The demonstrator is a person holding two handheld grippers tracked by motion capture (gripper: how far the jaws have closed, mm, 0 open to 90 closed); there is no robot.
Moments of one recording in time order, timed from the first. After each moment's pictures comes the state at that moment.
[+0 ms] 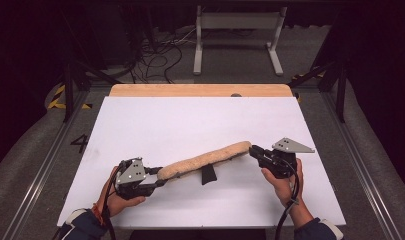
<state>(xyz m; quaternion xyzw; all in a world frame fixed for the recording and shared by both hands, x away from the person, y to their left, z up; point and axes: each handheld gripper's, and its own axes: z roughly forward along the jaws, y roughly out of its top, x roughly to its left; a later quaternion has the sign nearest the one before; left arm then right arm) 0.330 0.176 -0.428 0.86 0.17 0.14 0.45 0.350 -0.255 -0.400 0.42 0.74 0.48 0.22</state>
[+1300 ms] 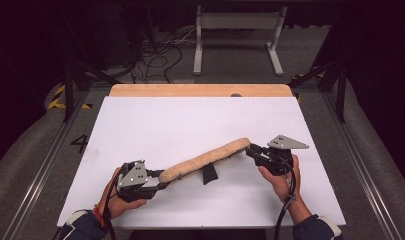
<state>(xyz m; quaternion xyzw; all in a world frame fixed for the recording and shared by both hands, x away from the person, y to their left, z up) 0.325 0.171 -0.428 0.87 0.15 0.13 0.45 0.361 -0.250 -0.402 0.41 0.76 0.46 0.21</state>
